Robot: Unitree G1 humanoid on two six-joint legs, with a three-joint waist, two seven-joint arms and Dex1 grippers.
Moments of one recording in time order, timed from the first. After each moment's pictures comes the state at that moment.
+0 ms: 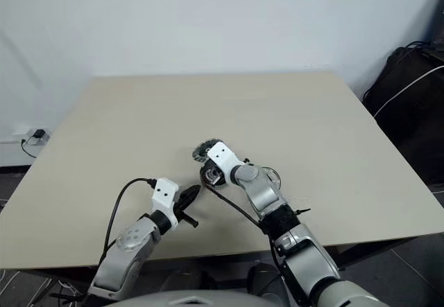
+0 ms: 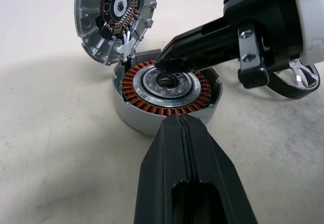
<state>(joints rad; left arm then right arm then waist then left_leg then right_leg) 0.18 0.20 -0.20 -0.17 -0.12 0.21 -0.39 -0.50 -0.08 0.37 0.33 -0.13 0.55 0.43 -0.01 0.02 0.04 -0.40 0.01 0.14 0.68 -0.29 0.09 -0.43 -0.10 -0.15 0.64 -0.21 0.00</state>
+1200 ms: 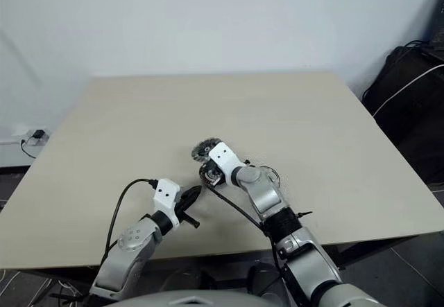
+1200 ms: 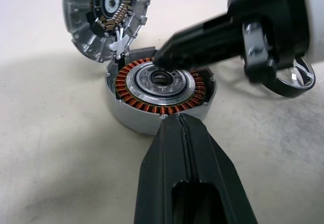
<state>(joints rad) 0.18 0.19 -0.20 -0.16 -0.12 0.21 -0.39 -0.48 -0.08 0.36 0.28 -0.10 0.57 0.44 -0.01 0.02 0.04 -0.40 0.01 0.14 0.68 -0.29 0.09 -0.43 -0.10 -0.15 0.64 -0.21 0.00</state>
